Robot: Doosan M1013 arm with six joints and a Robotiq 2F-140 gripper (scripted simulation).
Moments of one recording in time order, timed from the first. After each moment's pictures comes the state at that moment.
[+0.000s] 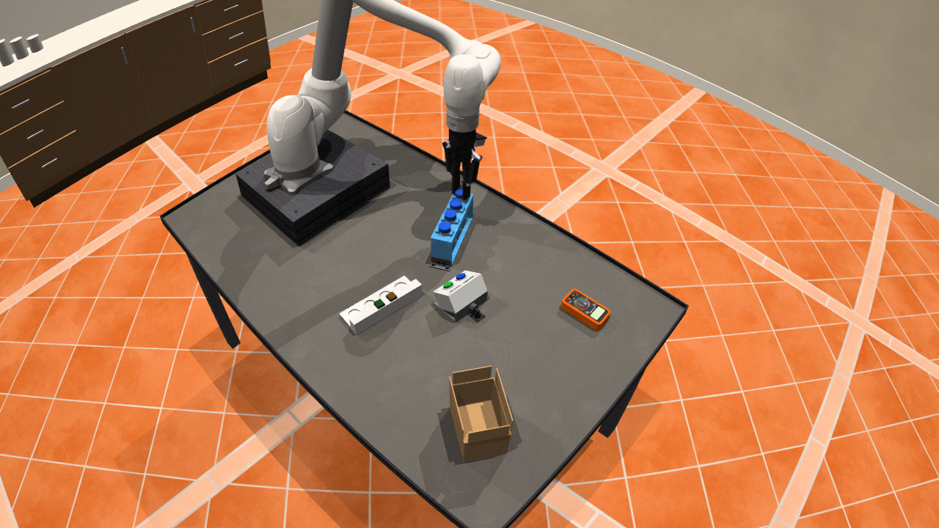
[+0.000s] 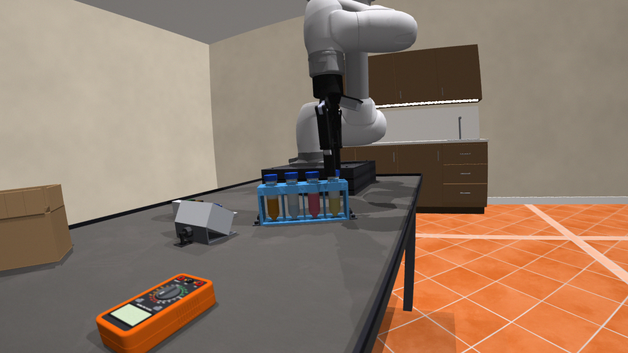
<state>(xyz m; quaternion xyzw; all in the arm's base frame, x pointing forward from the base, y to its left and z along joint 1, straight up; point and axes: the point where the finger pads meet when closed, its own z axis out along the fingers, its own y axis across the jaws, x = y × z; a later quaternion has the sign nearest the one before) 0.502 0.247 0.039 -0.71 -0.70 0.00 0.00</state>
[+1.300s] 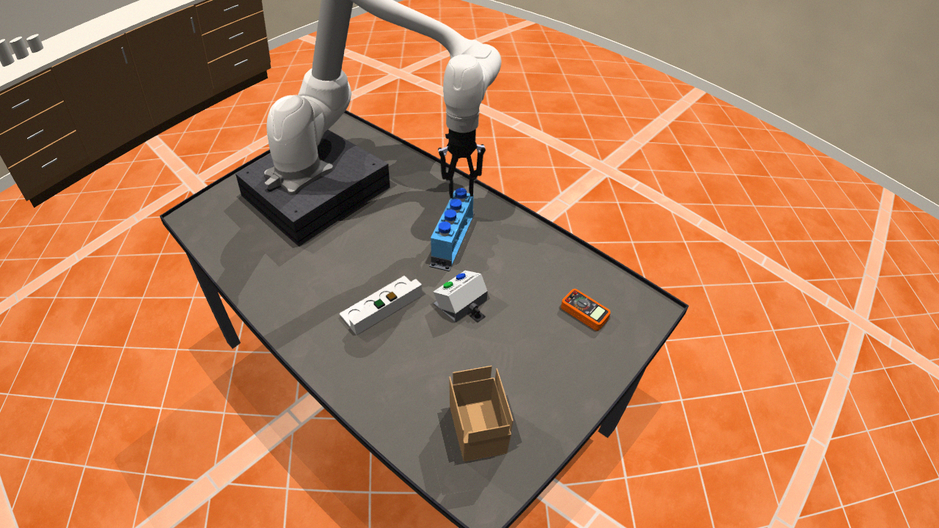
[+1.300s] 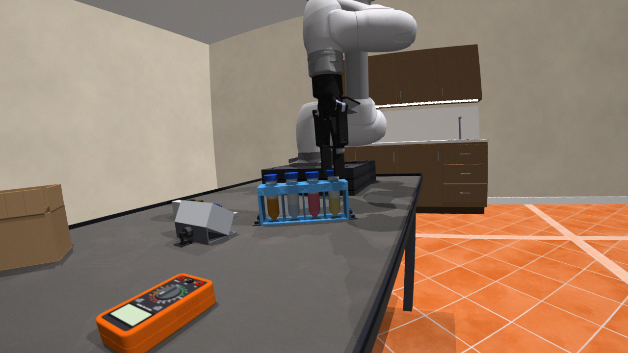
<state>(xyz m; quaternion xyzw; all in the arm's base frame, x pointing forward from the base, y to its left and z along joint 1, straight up) 0.502 0.247 0.039 -0.34 -0.94 0.00 0.00</state>
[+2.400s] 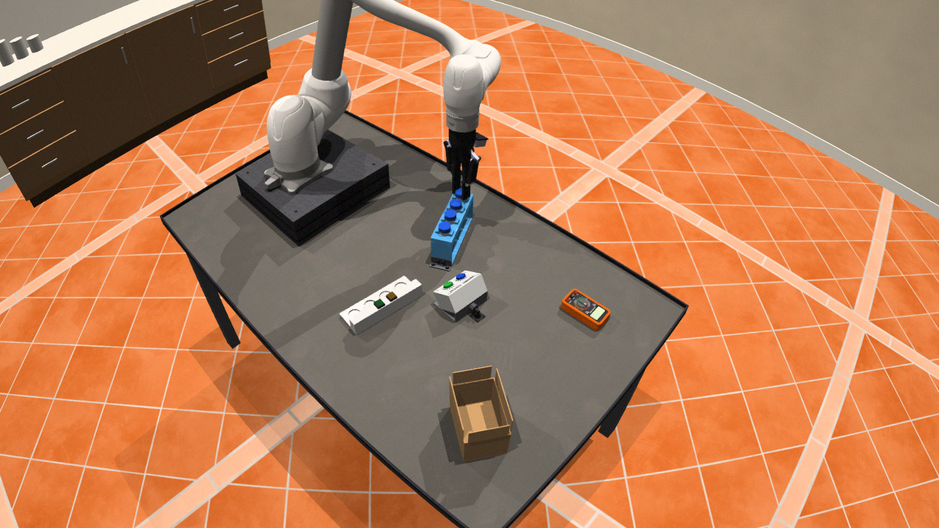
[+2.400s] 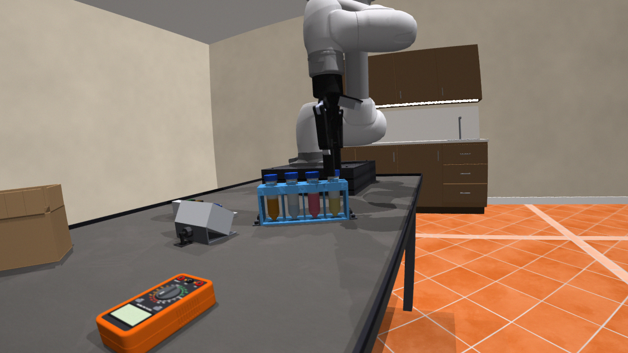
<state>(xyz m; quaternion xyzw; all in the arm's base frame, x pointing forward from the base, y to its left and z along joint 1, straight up) 0.502 0.247 0.040 -0.74 -0.67 0.00 0.00</state>
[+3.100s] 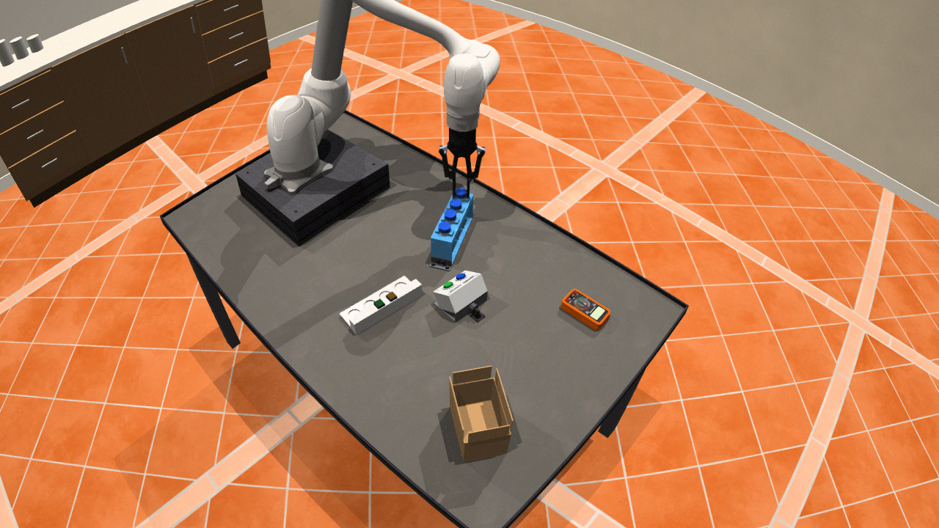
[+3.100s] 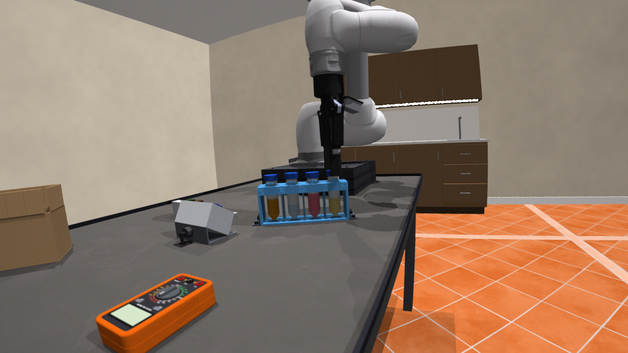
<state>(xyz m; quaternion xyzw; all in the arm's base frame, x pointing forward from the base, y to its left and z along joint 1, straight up) 0.502 0.247 0.040 -0.43 -0.90 0.00 0.00</state>
